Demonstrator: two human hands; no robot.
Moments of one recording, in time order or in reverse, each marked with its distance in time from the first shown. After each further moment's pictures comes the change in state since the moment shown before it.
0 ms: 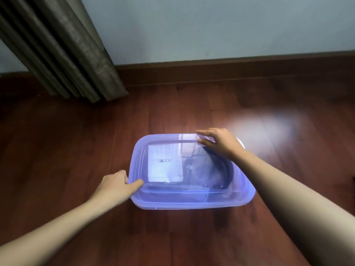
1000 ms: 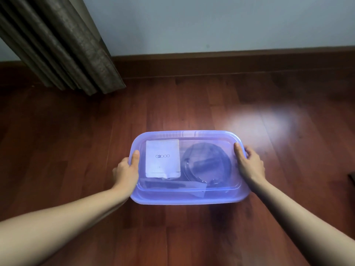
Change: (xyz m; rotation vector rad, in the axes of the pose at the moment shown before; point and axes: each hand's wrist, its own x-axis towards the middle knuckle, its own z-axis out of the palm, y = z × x) left_hand 0.036 0.015 0.047 -0.482 0.251 -0.084; right_hand -0.085 0.028 0.018 0.491 0.308 0.765
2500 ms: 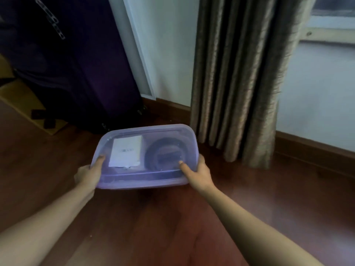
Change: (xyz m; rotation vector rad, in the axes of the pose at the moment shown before) left_hand 0.183 -0.173 -0.374 -0.365 0.695 -0.521; right_hand -0.116 -0.369 0.354 0.213 -0.749 -0.492
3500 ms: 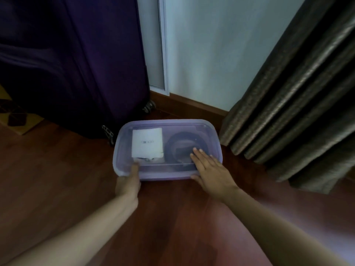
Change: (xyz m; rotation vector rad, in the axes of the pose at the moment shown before) left_hand 0.081 -0.028 0.117 -0.500 -0.351 -0.334; right_hand 0.108 0.024 0.072 -1.274 -0.180 -0.476
